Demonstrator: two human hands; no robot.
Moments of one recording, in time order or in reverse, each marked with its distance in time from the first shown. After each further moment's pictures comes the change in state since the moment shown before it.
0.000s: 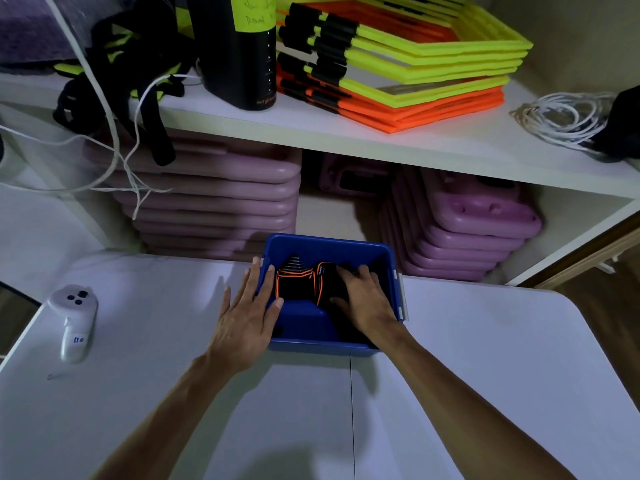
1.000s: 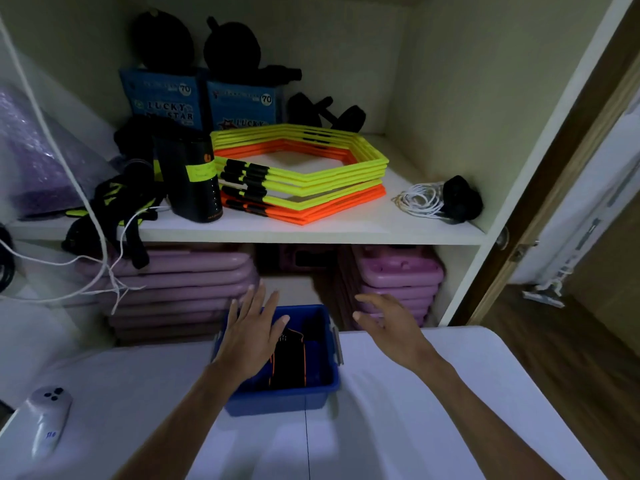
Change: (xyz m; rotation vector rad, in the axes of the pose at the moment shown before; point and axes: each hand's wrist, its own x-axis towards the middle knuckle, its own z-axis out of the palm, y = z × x) left_hand 0.030 0.129 -0.079 0.194 0.081 0.192; right_hand -0.121 0.051 -0.162 0.413 0.342 -0.039
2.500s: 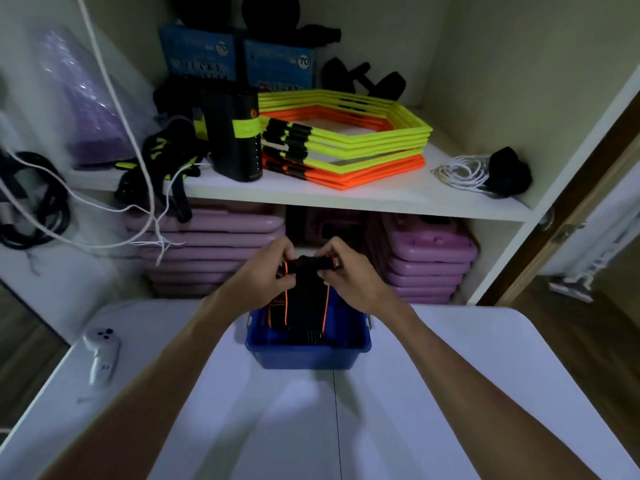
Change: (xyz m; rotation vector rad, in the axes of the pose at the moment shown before) left_hand -0.008 -0.038 -0.059 -0.540 0.012 0.097; right_hand 0.030 -0.083 0.078 0.121 -0.158 -0.233
